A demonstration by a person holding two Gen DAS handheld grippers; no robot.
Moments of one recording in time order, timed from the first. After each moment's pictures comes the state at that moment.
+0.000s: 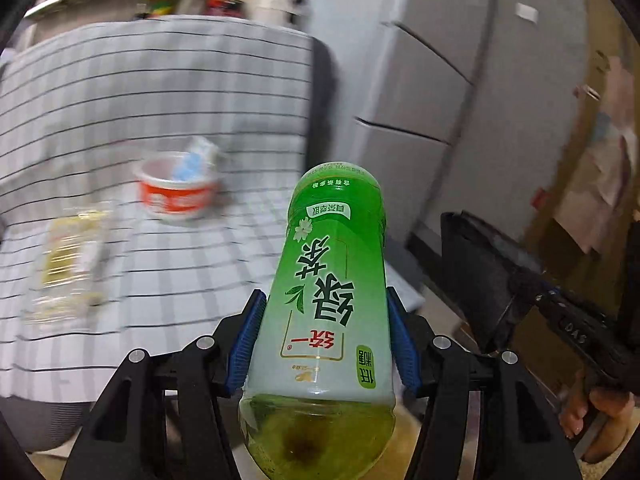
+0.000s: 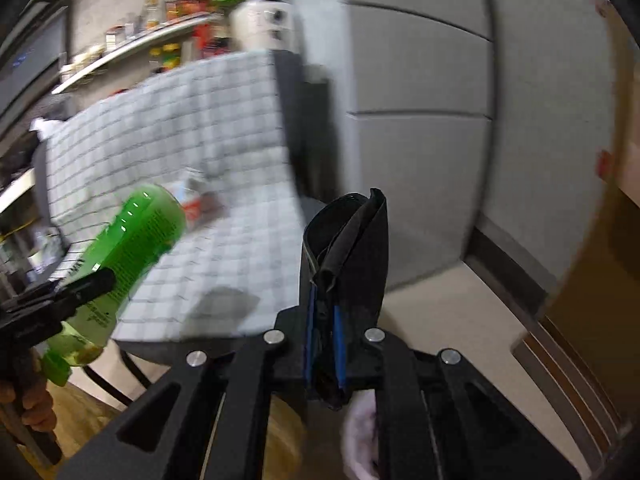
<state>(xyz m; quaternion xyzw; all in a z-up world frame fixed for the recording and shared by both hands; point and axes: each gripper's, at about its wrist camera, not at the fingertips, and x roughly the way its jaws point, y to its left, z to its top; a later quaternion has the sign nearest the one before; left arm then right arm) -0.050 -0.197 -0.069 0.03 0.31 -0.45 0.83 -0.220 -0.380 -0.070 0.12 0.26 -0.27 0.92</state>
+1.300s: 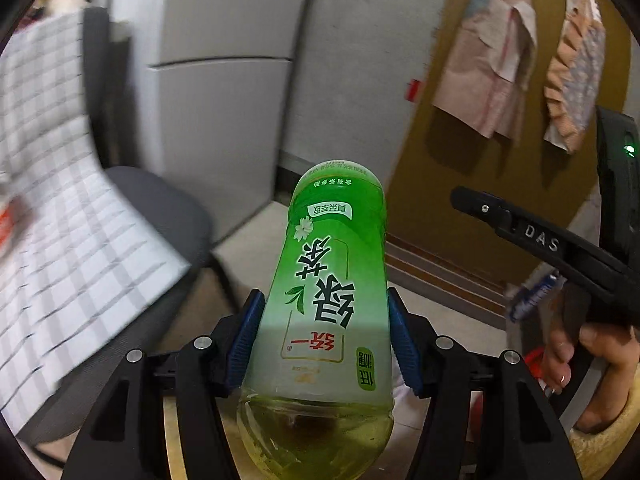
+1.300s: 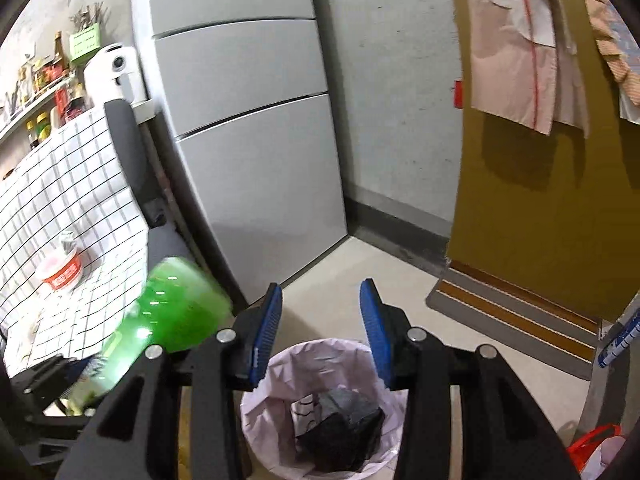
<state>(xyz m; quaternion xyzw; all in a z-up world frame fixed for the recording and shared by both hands) -0.172 -0.357 -0.107 0.15 0.34 -0.63 0.68 -0.348 -0.467 -0.094 0.21 0.21 -0.44 0.85</state>
